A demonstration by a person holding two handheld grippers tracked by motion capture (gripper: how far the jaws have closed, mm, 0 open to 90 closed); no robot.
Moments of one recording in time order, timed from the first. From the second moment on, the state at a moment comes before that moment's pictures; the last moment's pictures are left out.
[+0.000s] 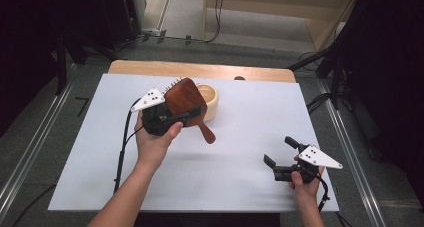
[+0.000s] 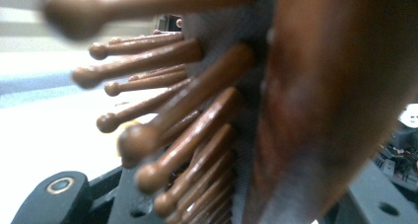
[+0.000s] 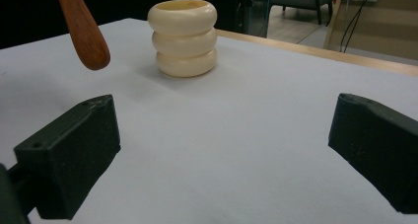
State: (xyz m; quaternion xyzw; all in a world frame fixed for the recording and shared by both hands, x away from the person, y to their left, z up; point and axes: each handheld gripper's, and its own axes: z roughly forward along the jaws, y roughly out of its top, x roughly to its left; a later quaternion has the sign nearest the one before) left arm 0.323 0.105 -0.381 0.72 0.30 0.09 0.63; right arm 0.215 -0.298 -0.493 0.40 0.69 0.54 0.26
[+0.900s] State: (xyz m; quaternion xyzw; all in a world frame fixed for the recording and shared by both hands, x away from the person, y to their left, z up) left arm 0.340 0.112 -0.362 0.71 0.30 0.10 0.63; right arm 0.207 -0.324 -0.504 0.42 0.68 0.53 0.27
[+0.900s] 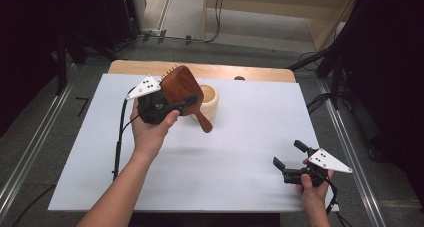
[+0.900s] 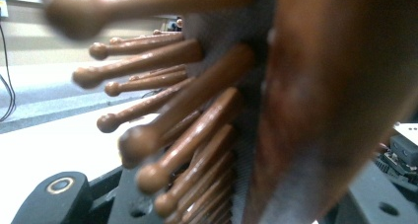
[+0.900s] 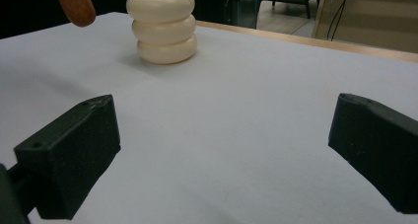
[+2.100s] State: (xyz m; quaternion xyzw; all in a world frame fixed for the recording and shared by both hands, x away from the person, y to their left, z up) left arm 0.365 0.113 -0.339 0.71 0.30 0.13 0.63; right arm 0.207 -0.325 -0.505 0.42 0.68 0.54 0.26
